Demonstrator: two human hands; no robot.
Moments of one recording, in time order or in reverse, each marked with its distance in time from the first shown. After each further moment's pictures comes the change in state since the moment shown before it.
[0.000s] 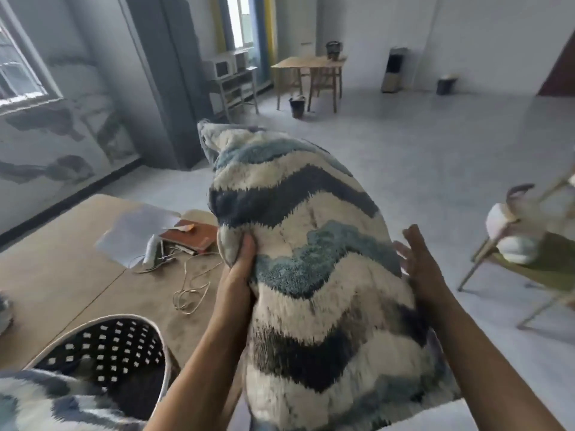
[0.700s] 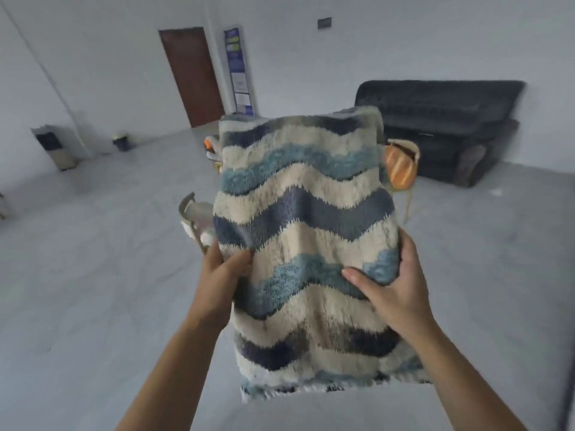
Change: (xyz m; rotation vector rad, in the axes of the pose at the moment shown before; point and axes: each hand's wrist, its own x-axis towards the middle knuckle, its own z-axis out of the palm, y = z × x) left_hand -0.277 -0.166 0.415 0.266 -1.030 -0.234; right_hand -0.430 0.013 -0.414 -0.397 1.162 -0.478
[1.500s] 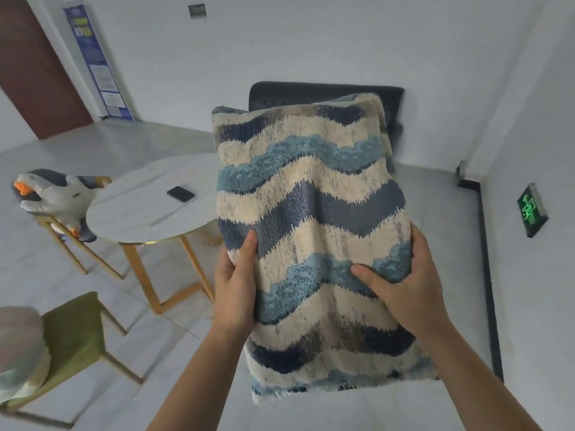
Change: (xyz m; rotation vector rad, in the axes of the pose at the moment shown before) left_hand 0.447 -0.083 0.486 -0.214 -0.199 -0.135; right_hand 0.483 0.226 -0.234 -0.200 0.292 0.114
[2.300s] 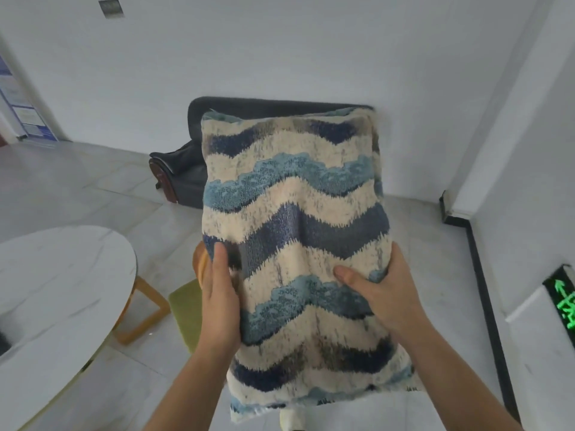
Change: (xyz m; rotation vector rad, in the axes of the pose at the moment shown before) left_hand 0.602 -0.164 0.411 0.125 -0.015 -0.069; right_hand 0.664 0.290 -0.050 0.038 0.010 0.154
